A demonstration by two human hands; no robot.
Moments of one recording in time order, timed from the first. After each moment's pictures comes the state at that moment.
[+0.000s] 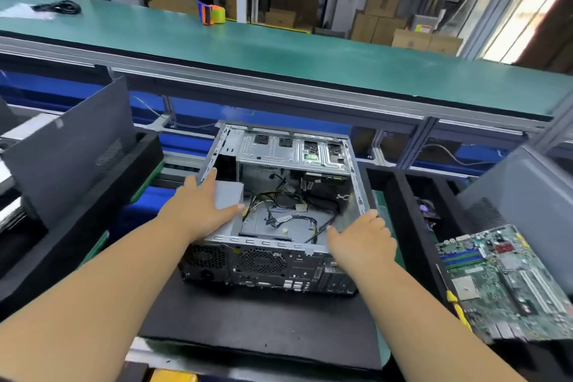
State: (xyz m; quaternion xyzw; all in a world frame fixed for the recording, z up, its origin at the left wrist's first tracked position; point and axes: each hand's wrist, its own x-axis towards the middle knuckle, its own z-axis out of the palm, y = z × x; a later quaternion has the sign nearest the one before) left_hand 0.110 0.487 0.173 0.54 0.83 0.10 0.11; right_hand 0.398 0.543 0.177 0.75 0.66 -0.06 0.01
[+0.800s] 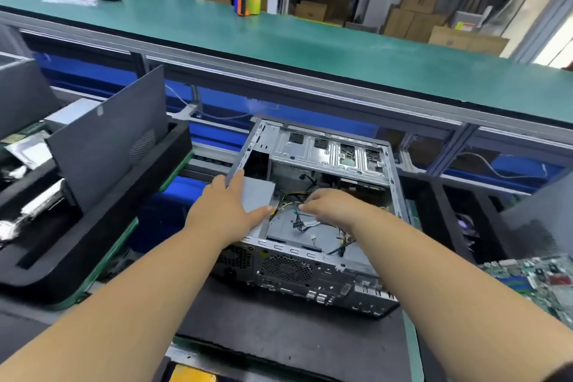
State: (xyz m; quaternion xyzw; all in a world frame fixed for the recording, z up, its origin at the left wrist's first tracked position) left_hand 0.107 0.483 0.166 0.51 0.85 0.12 0.09; right_hand 0.296 0.592 0.214 0.52 0.78 -0.35 0.05
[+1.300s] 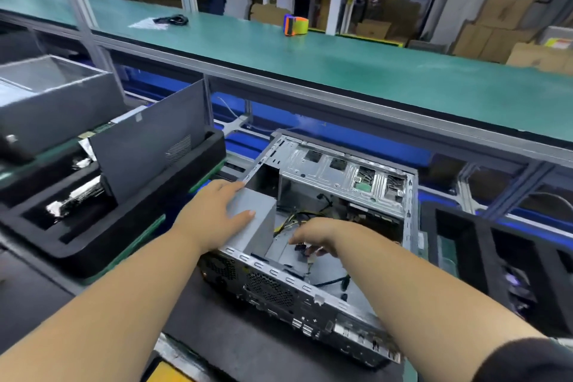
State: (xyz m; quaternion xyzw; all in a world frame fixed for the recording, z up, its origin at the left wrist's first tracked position) left_hand 0.101 0.477 0.168 0.50 0.83 0.24 0.04; right_hand 0.277 0.642 0.159 0.43 0.75 -0.47 0.18
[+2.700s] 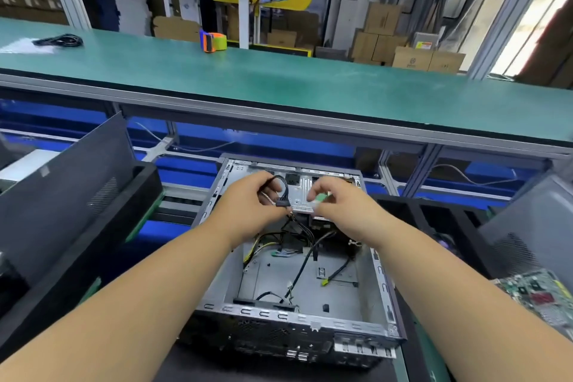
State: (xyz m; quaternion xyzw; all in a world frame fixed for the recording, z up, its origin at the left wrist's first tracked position) left_hand 0.151 0.573 0.236 0.57 0.63 0.46 0.25; right_hand 0.350 0.638 0.268 0.44 0.82 -0.34 -0.17
